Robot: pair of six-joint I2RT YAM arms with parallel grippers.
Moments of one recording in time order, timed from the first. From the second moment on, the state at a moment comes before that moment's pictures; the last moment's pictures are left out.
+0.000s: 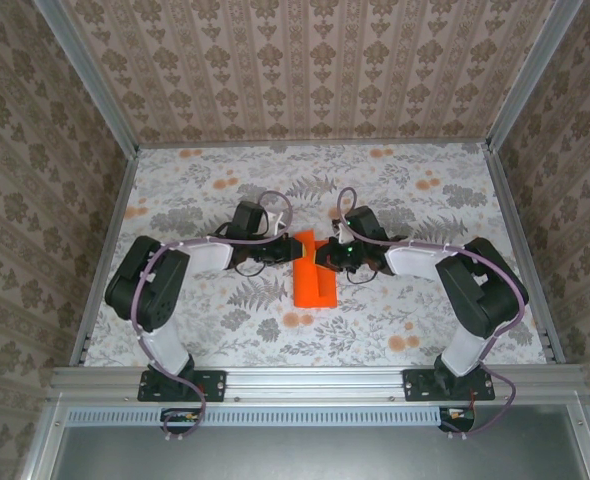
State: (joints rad) left arm -0.53 1.74 0.86 0.09 0.74 -0.60; right arm 0.50 1.71 0.86 0.03 -0.52 0.80
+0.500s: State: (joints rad) left arm -0.55 1.66 0.86 -0.11 0.60 -0.51; right arm 0.50 1.72 0.93 -0.29 -0.27 0.64
